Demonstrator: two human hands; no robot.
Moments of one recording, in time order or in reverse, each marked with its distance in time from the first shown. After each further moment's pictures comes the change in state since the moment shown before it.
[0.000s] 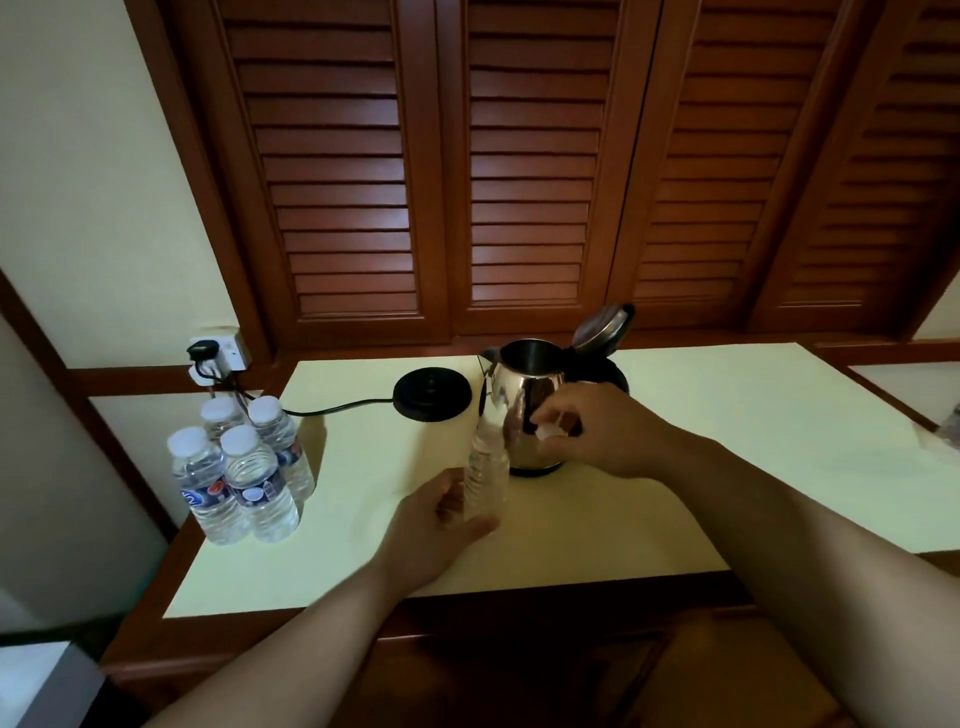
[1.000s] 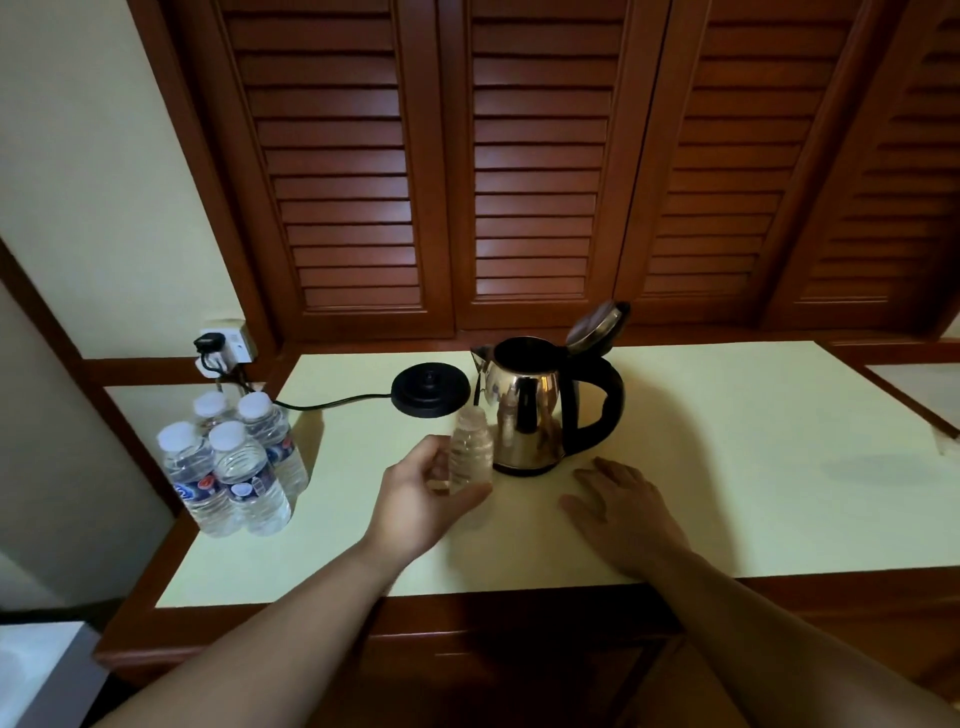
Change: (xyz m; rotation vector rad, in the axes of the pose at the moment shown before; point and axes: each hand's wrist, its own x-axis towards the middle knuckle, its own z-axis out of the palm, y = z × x) left_hand 0.017 0.019 0.003 -0.146 0.211 0.091; right_hand -0.047 0.099 0.096 -0.257 0.064 0.302
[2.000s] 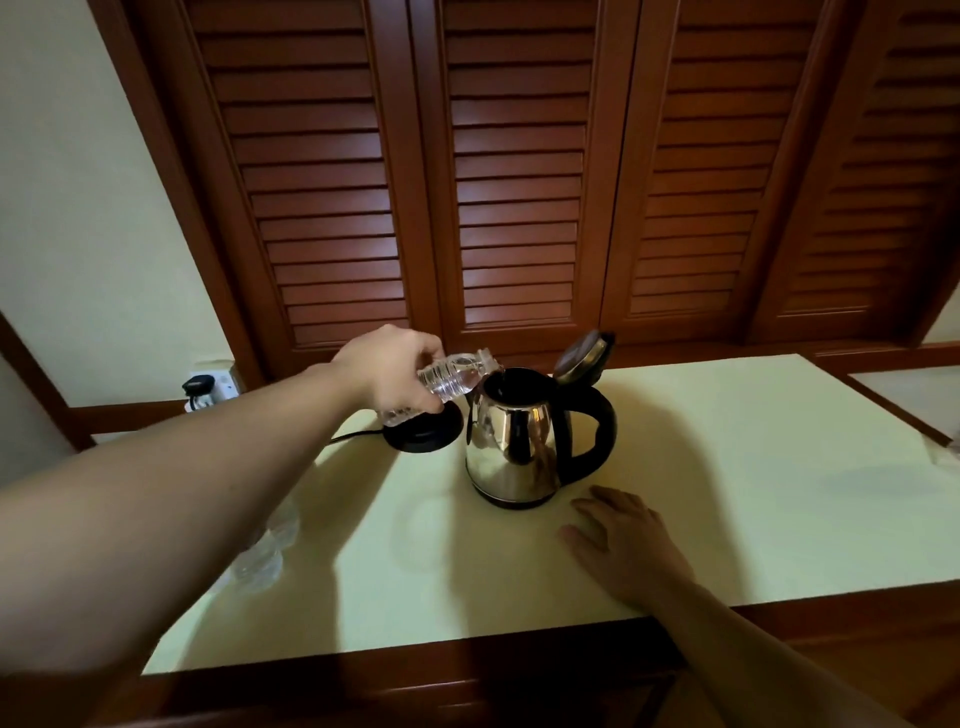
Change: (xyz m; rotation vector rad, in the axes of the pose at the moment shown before) left_hand 0.161 0.122 -0.069 1.020 -0.365 0.195; right_hand 0.000 0.007 0.004 0.070 0.015 0.018
